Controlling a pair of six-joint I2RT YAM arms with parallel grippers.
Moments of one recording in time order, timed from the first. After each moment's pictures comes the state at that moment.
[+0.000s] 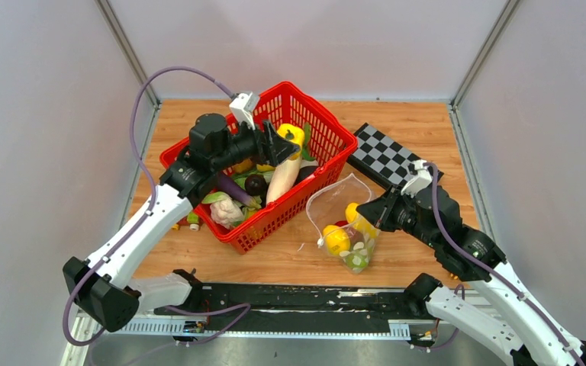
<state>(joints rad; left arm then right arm) -0.55 1.19 1.21 -0.21 0.28 -0.44 0.70 0.62 0.87 -0.67 0.03 0.80</state>
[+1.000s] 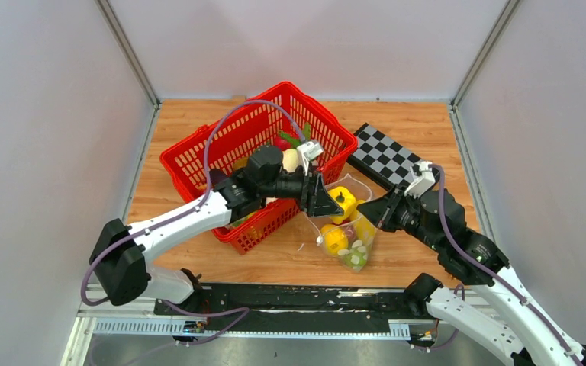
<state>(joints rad) -0.84 1.35 1.02 0.07 0.63 -0.56 0.70 0.59 0.86 -0.64 0.03 0.81</state>
